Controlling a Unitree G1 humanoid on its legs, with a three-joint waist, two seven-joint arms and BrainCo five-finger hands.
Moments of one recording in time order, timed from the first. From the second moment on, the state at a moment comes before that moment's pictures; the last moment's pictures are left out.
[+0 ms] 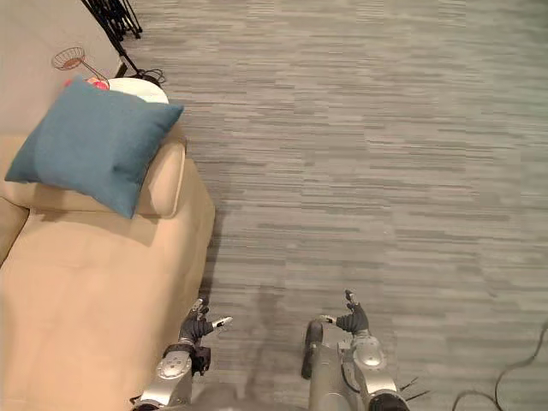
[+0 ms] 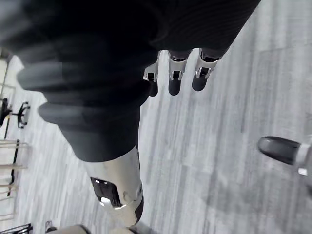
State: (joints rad) left arm 0.05 0.04 -0.10 0.75 -0.04 -0.20 0.15; right arm -0.04 -0.14 0.02 0.80 0.02 -0.19 -0.11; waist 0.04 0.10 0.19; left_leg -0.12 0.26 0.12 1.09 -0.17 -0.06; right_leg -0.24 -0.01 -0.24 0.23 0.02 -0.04
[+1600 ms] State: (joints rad) left arm 0.12 0.11 -0.12 0.71 -0.08 -0.22 0.15; right arm 0.04 -0.11 -0.15 0.81 0.09 -0.19 -0.12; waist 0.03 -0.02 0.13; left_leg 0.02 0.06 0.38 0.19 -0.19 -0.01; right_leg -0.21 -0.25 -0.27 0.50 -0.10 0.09
